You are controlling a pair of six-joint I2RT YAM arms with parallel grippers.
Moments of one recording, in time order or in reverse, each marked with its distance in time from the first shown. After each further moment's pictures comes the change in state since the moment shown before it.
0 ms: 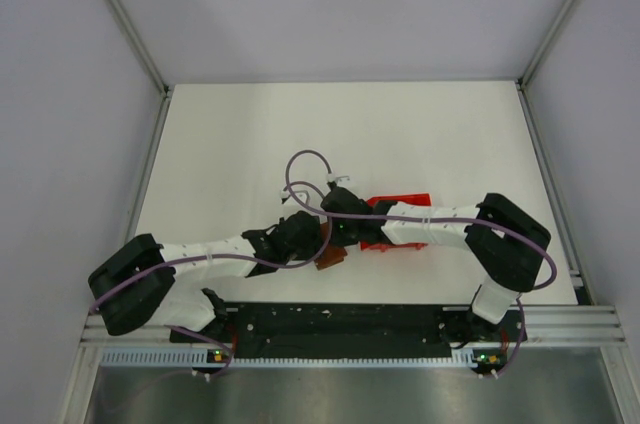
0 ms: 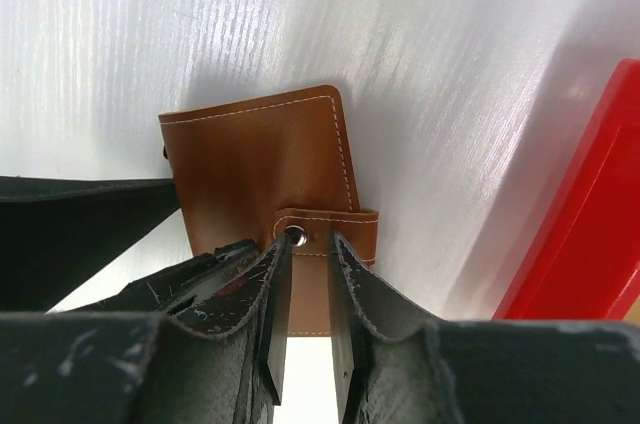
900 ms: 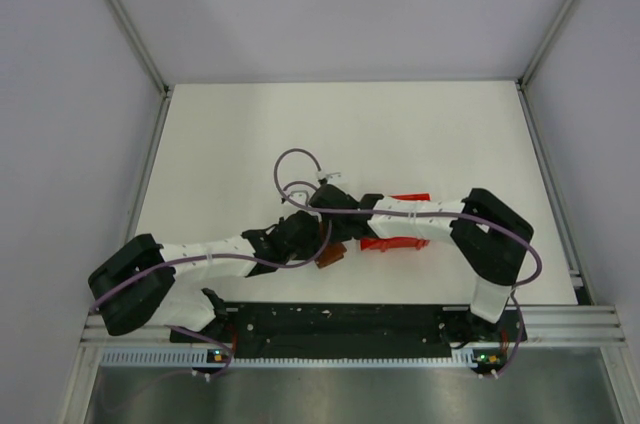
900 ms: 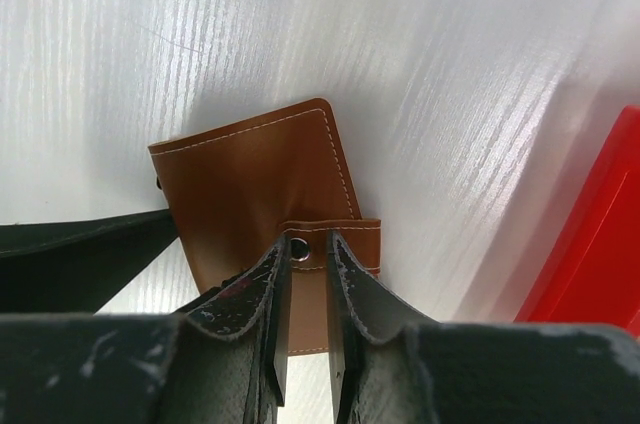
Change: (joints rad) left arm 0.003 0.000 0.000 -0.002 -0.001 0.012; right arm 0.020 0.087 0.113 -0.085 0.059 0.000
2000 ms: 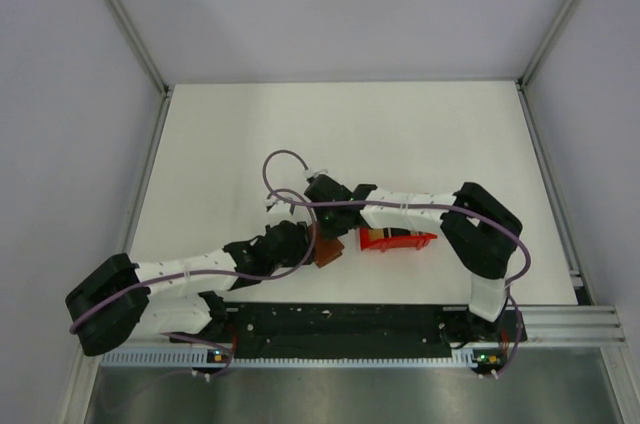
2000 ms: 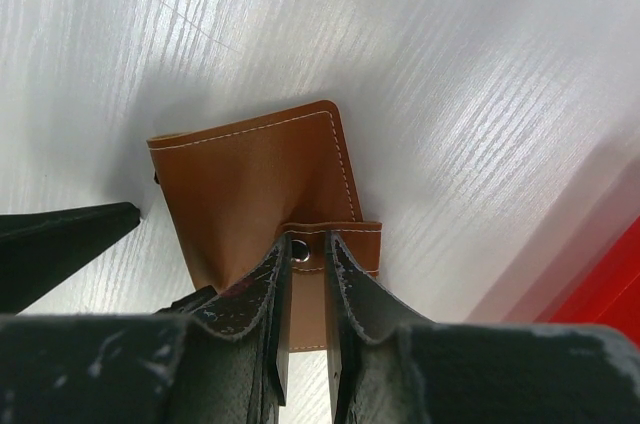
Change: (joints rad) left arm 0.003 -0.177 -0.138 0.028 -0.019 -0.033; right arm -0.032 0.092 0.110 -0.085 -0.116 -0.173
